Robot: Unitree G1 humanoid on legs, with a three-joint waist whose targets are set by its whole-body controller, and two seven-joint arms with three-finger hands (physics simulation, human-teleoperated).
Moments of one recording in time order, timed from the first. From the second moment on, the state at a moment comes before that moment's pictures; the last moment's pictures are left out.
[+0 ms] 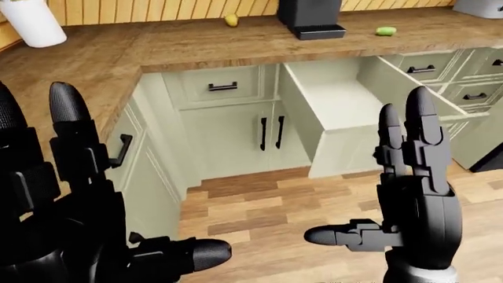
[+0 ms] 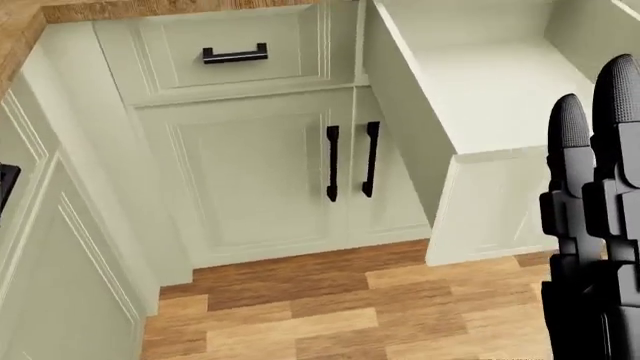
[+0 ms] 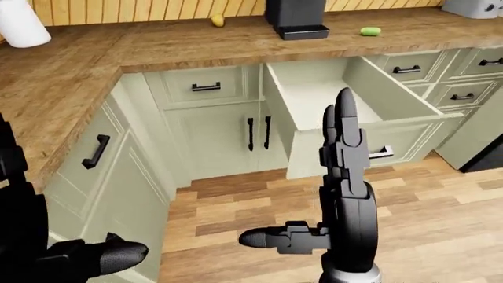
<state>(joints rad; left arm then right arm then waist) 0.26 -0.03 0.01 -0.95 0.06 -0.28 0.00 0.27 -0.01 0.08 -0.89 -0.16 -0.04 0.01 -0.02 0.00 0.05</state>
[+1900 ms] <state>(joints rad) 0.29 -0.02 -0.03 -0.94 0.06 -0.33 0.00 0.28 -0.02 0.10 -0.87 -0.18 -0.06 0.03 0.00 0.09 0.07</state>
